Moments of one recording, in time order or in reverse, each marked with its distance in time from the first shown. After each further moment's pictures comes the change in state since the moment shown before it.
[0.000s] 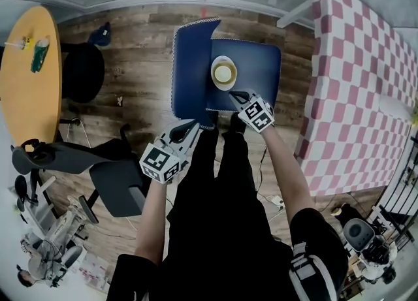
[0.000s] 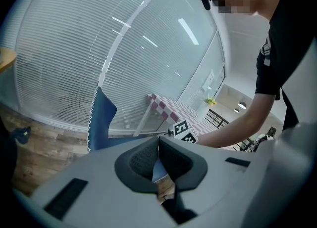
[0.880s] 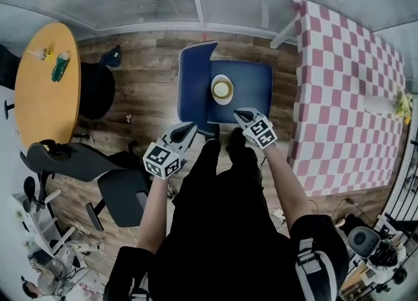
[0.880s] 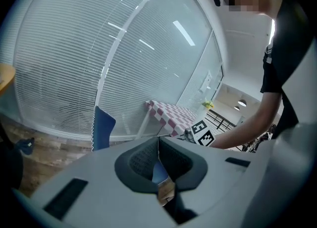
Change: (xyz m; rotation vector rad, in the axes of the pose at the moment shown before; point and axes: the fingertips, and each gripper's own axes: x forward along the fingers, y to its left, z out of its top) left arm -0.041 -0.044 0.057 0.055 -0.024 0.020; right arm -0.114 0.040 0.039 0.084 -0.088 -0.041
